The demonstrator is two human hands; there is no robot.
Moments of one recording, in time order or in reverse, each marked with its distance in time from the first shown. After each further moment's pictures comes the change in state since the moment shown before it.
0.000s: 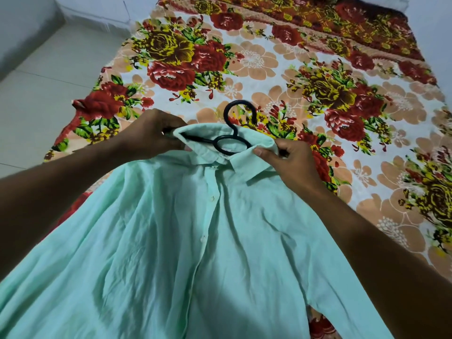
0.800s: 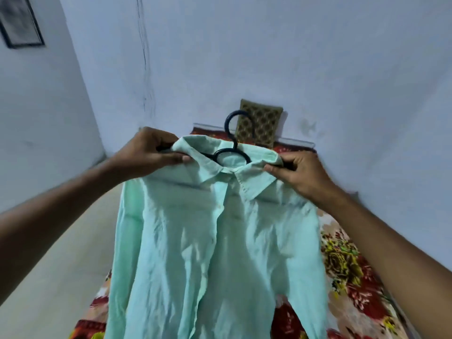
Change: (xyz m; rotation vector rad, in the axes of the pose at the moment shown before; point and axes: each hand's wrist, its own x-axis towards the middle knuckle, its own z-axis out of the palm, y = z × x) left_hand -0.096 0.398 -0.314 -0.150 0.225 0.130; right_hand -0.083 -0.444 -0.266 -0.061 -0.026 -0.292
